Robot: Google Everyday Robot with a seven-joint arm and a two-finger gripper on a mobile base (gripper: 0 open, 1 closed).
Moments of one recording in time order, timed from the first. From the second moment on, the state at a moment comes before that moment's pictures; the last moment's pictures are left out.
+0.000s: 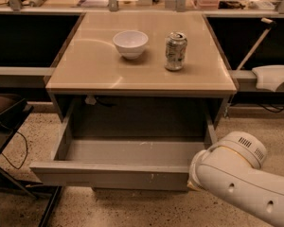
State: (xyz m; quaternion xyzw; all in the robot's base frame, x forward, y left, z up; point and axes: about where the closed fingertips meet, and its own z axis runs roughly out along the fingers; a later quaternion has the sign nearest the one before) arm 0.419 -0.167 0.637 -0.55 0.82 -0.10 0.16
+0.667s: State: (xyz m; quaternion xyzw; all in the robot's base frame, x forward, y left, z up) arm 0.401 -0.167 0.640 -0.53 0.82 -0.11 0.18
